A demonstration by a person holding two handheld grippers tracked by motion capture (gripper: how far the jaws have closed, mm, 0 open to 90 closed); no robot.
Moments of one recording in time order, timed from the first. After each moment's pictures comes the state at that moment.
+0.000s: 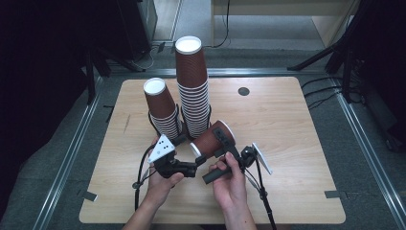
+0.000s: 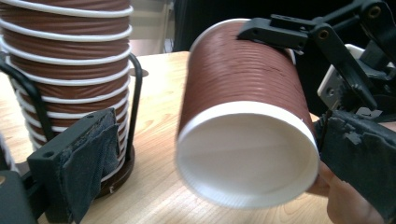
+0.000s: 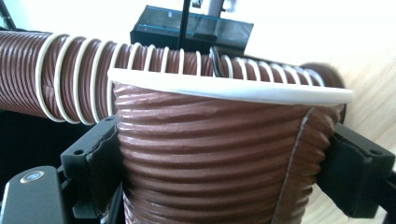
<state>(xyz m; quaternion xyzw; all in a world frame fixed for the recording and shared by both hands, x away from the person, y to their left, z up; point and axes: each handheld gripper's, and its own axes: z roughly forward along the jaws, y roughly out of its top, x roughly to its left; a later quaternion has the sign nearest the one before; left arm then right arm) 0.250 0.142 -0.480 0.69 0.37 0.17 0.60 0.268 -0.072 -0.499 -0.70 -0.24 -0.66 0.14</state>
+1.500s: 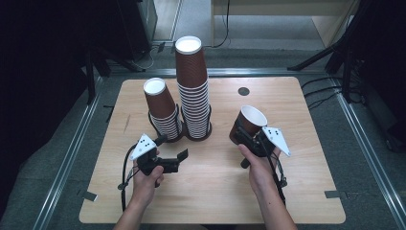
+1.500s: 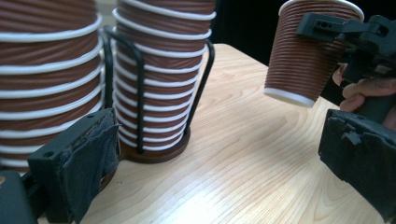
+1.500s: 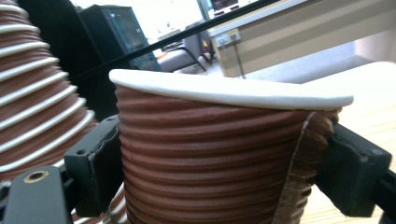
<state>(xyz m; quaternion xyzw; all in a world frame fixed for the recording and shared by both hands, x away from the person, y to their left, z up) 0.254 0.191 -0.492 0.68 0.42 0.19 0.57 0.308 -0.128 -0.487 -0.57 -0.47 -0.59 -0.31</state>
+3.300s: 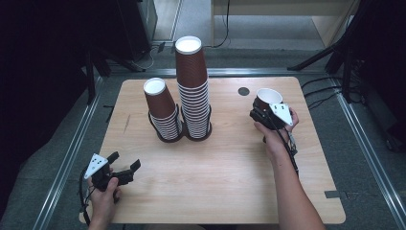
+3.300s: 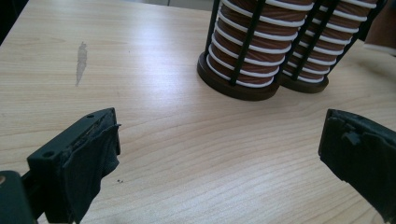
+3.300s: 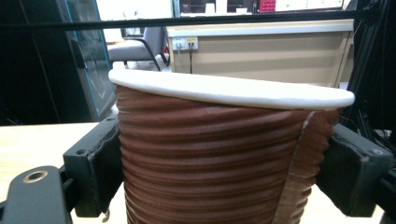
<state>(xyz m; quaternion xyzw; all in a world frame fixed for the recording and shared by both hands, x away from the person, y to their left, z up) 0.216 0.321 -0.550 0.62 0.53 0.25 0.51 0.414 -0.179 -0.518 -0.53 -0.52 -0.50 -0.44</state>
